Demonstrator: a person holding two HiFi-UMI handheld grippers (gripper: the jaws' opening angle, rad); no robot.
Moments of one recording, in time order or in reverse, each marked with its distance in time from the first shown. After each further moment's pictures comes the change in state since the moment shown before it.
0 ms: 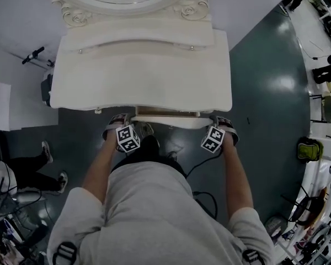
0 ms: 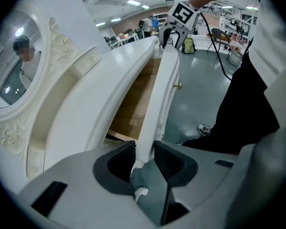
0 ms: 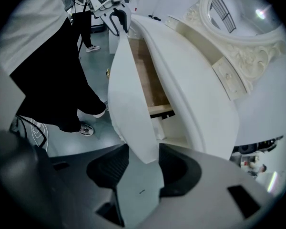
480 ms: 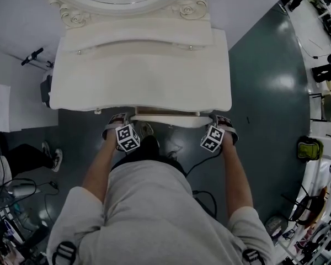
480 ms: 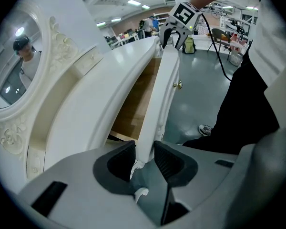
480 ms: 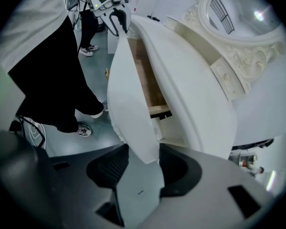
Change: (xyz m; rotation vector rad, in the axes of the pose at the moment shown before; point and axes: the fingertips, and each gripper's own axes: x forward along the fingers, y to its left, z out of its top) left arm 0.004 0.005 0.002 0.000 0.002 -0.003; right arm 0.004 -0.005 0.000 0.007 -0.004 -0.021
